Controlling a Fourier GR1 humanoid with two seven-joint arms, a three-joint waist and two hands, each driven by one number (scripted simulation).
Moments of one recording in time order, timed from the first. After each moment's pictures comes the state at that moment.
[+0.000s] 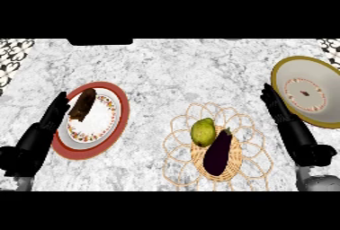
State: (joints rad) left arm 0.00 0.58 -0.25 -1.62 0.26 0.22 -0.02; right arm -0.07 -0.37 0.17 -1.58 -0.11 -0.04 -0.10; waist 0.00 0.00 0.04
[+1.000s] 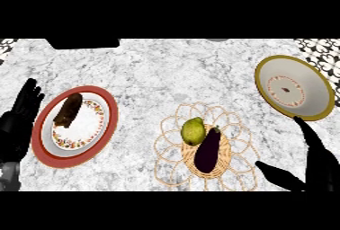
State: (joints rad) left arm -0.05 0.57 -0.11 -1.59 0.28 0.33 0.07; right arm 0.17 -0.46 0.31 -1.95 0.68 -0.43 0.77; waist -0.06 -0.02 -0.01
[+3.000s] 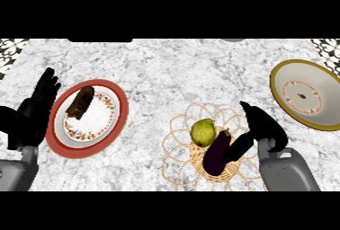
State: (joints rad) left arm -0.17 0.49 -0.12 -1.50 0.23 0.29 0.07; right arm -0.30 -0.16 0.23 -1.65 0.50 0.37 1.20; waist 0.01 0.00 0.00
